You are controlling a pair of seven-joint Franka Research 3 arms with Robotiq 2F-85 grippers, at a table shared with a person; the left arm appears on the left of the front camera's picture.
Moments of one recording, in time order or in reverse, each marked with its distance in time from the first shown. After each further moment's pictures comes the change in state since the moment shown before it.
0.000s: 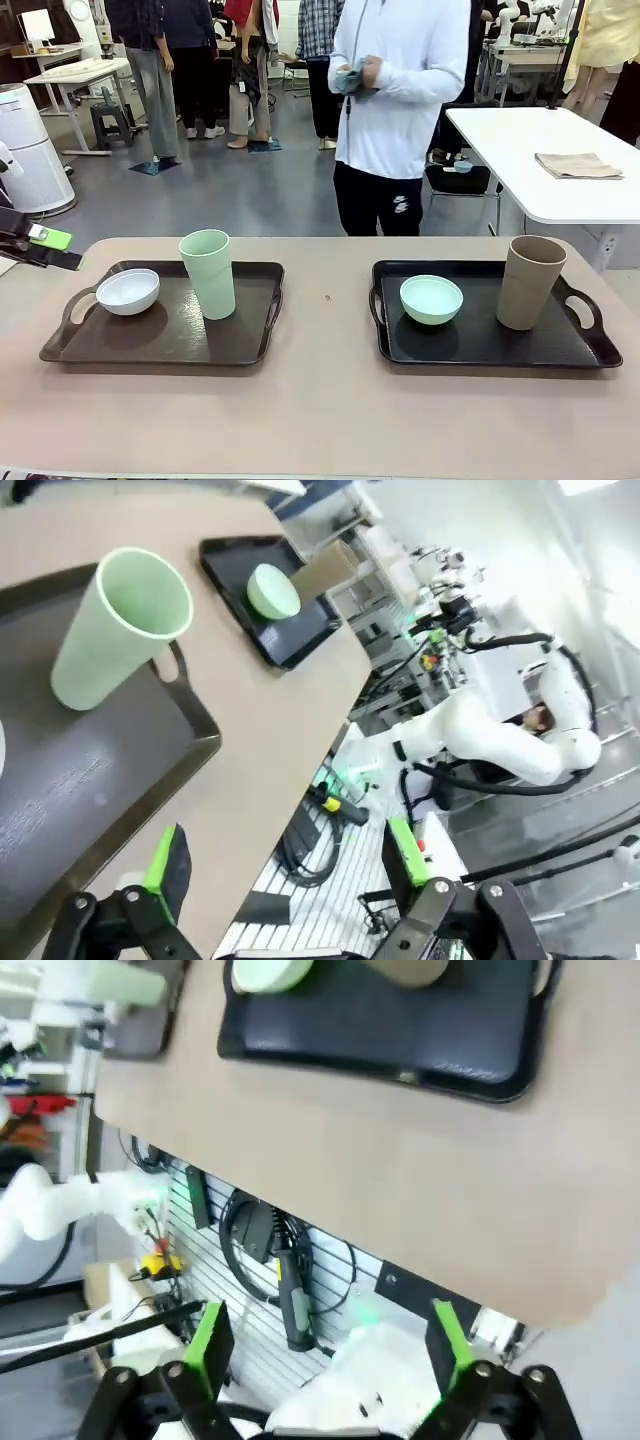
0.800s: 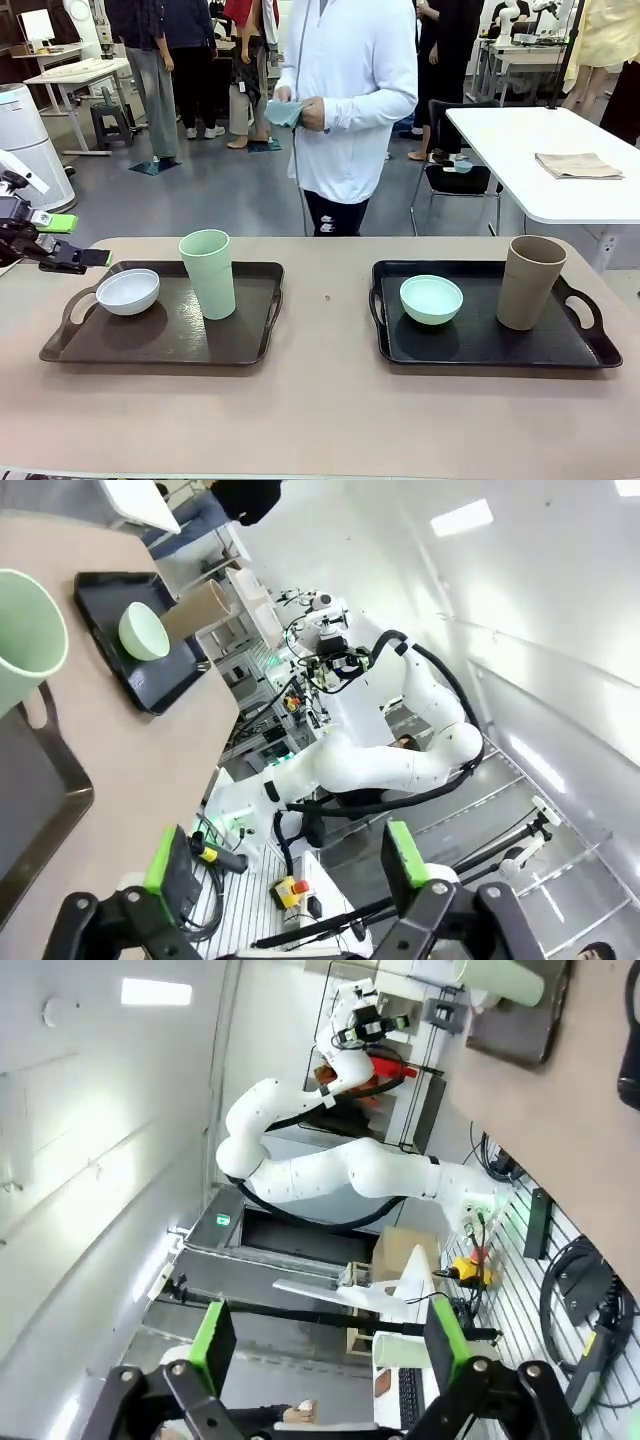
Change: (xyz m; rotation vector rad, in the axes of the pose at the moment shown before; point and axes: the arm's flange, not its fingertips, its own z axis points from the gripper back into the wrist) left arm -0.013 0.019 -0.039 -0.389 -0.121 0.101; right arm 0.025 0.056 -0.043 0.922 0.039 0.040
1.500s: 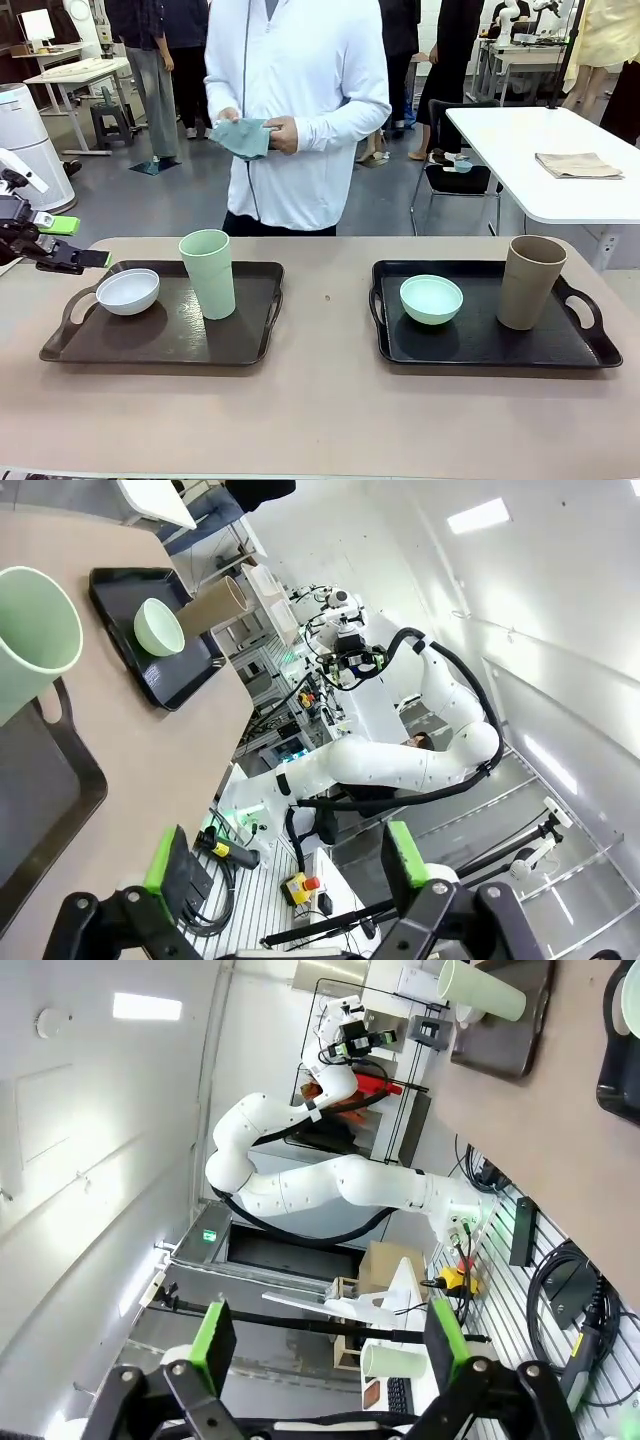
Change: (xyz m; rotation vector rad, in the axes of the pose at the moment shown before) left arm 0.003 -0.003 0.002 0.040 0.010 -0.004; right arm -0.009 0.007 0.011 -0.034 -0.044 0.014
